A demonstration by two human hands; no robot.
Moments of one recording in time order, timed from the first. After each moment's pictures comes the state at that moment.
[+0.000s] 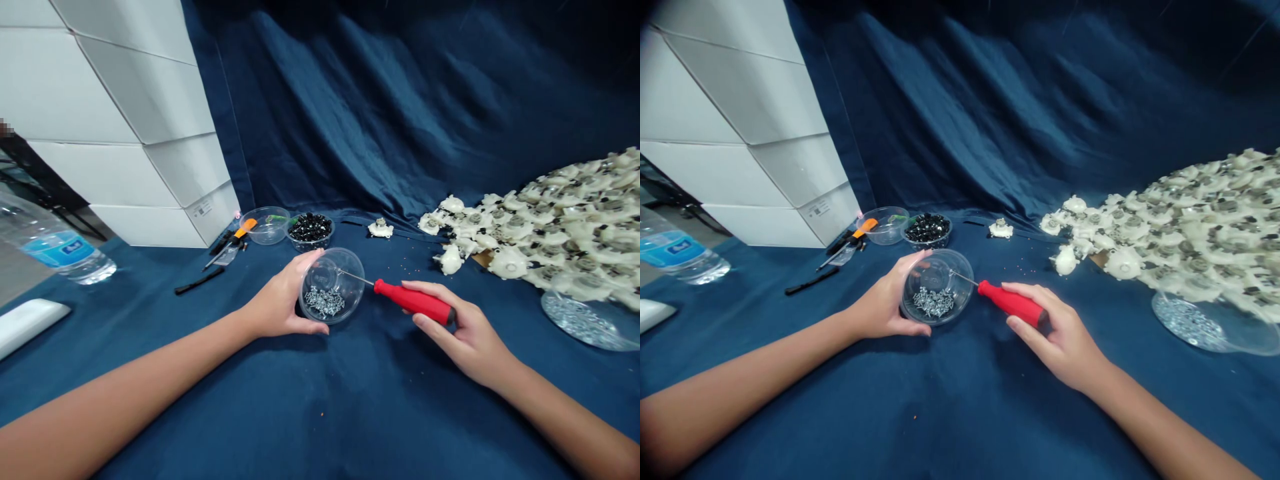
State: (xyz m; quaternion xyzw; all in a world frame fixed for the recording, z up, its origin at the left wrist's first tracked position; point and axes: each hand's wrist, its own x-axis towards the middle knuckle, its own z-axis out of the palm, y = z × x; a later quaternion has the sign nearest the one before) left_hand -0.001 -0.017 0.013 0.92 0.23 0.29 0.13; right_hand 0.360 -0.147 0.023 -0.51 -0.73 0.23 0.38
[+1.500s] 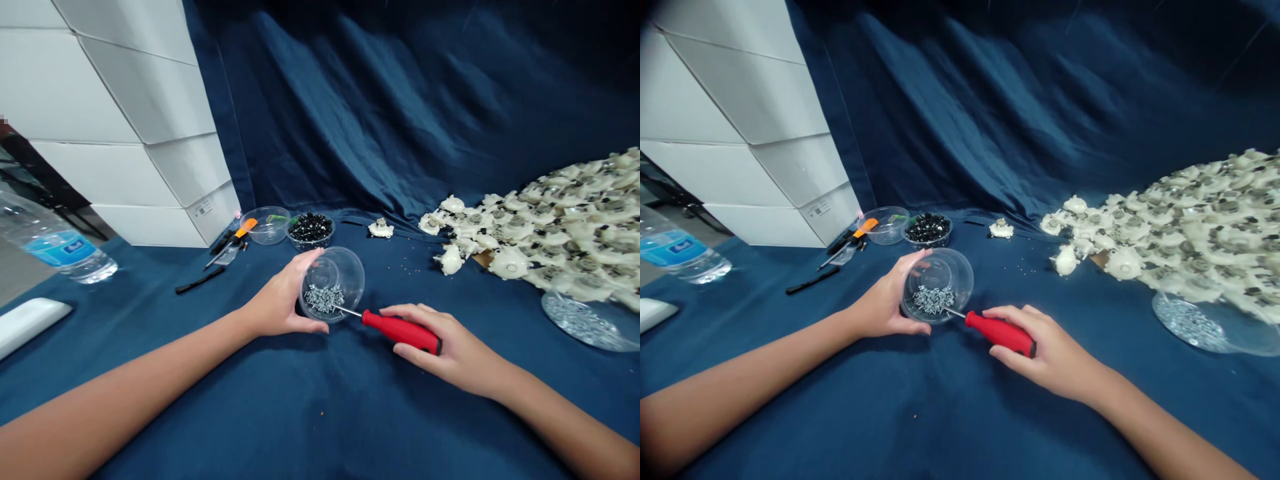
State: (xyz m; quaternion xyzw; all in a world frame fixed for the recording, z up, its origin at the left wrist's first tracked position) left_hand -0.002 -0.018 0.013 0.91 0.24 0.29 0.15; right_hand 0.347 -0.151 0.032 -0.50 -0.79 0.26 0.23
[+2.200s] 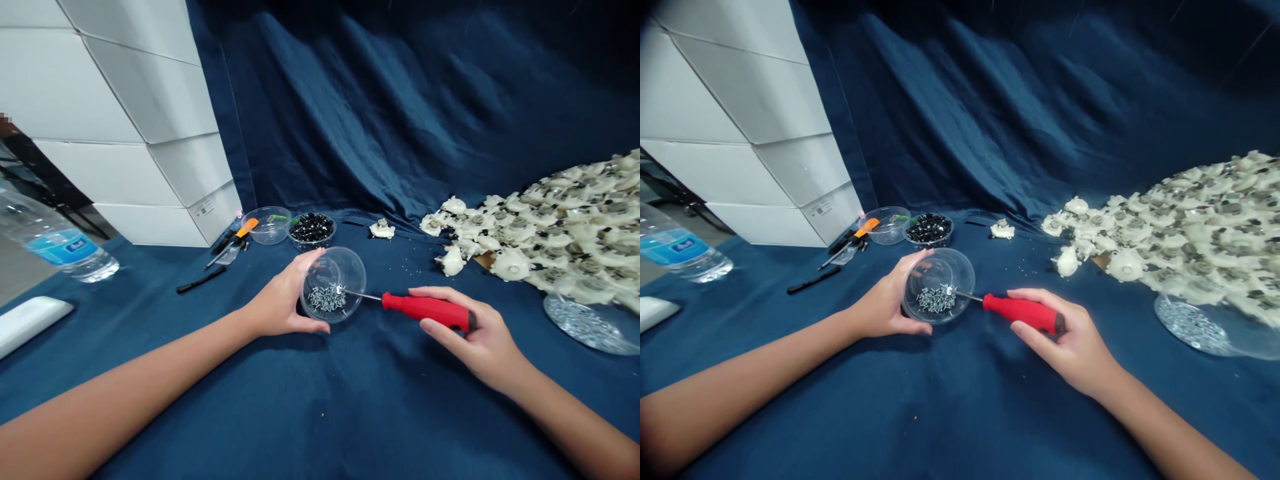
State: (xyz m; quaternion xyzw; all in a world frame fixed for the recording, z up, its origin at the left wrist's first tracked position) left_hand -0.002 -0.018 0.013 0.91 0.25 0.28 0.16; right_hand 0.358 -0.153 0.037 -0.53 -0.72 0.21 0.40
